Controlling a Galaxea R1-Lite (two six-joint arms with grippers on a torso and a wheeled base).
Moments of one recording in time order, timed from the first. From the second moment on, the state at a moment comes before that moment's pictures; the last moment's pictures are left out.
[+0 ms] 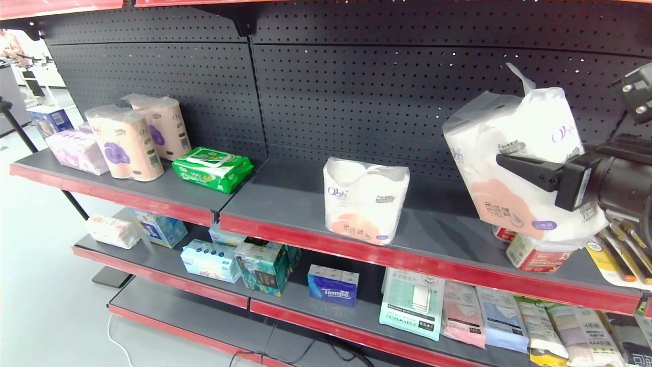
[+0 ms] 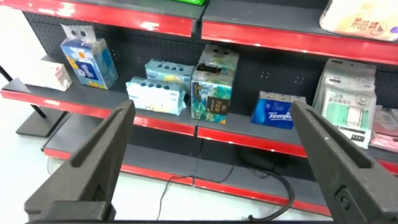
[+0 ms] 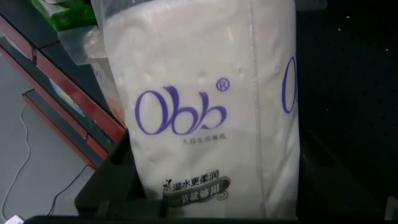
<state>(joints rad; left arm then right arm) -0.12 0.10 0.00 0.00 0.04 -0.03 0.29 1.28 -0.79 -0.36 0.07 -0.19</state>
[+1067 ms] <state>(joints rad) -0.12 0.10 0.00 0.00 0.04 -0.03 0.21 1.63 -0.87 -0.67 0.27 -0.20</state>
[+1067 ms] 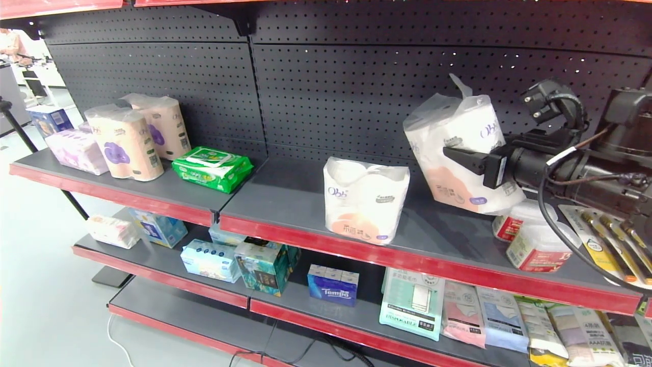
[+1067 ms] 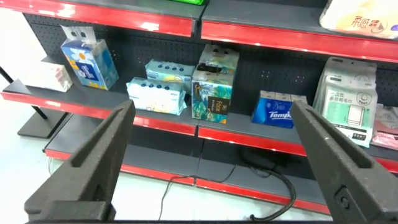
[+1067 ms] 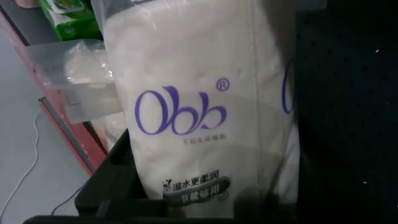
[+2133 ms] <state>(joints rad) -0.12 0.10 0.00 0.00 0.04 -0.03 0.05 1.93 -1.12 -0.69 0.71 -0.22</state>
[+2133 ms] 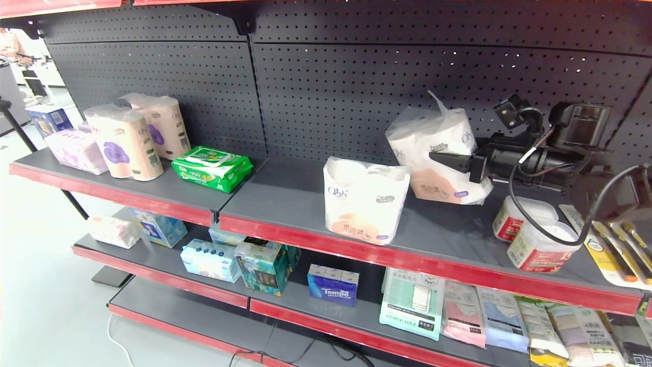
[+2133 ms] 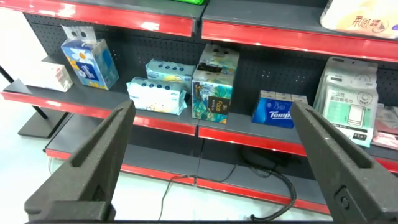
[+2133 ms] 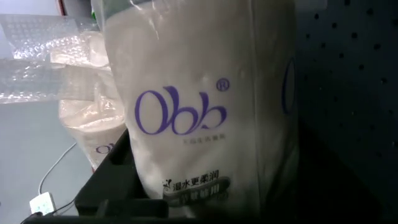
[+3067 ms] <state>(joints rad) -0.12 0.10 0.00 0.00 0.04 -0.03 0.05 2.10 -1.30 -0.69 0.84 -0.21</state>
